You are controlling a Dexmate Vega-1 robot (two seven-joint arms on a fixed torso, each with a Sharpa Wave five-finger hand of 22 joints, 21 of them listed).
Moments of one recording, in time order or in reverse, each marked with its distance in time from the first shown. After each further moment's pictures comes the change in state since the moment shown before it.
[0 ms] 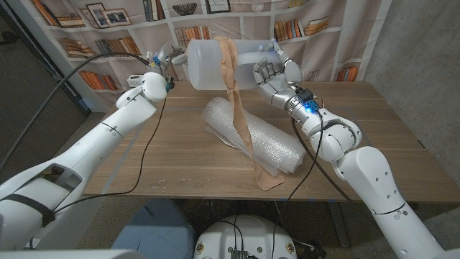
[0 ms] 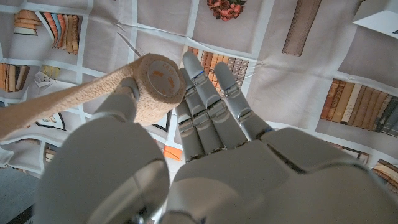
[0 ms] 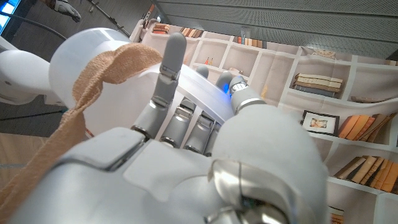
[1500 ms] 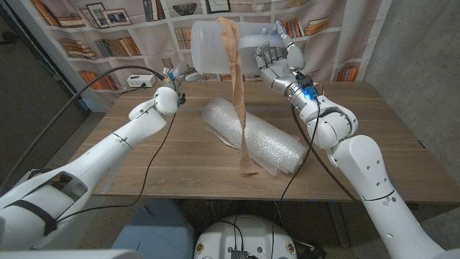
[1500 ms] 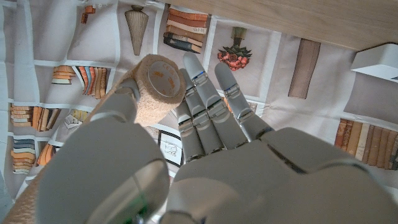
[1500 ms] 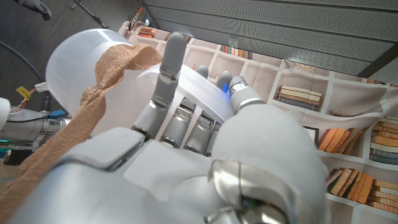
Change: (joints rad) left arm 0.038 -0.014 0.085 -0.029 0.039 0.021 -0.040; left_hand -0.002 0.002 0.000 0.000 0.000 0.000 0.000 -0.015 0.000 0.000 0.000 -0.009 -0.006 -0.005 -0.005 0.000 0.000 -0.011 0.000 0.012 -0.001; right arm 0.086 0.056 -0.018 0.035 -0.058 0.036 -0.010; right_hand 0.005 0.005 0.000 0.000 0.000 0.004 0.000 0.000 0.000 0.000 0.000 0.000 0.005 0.000 0.000 0.000 0.000 0.000 0.000 0.000 0.002
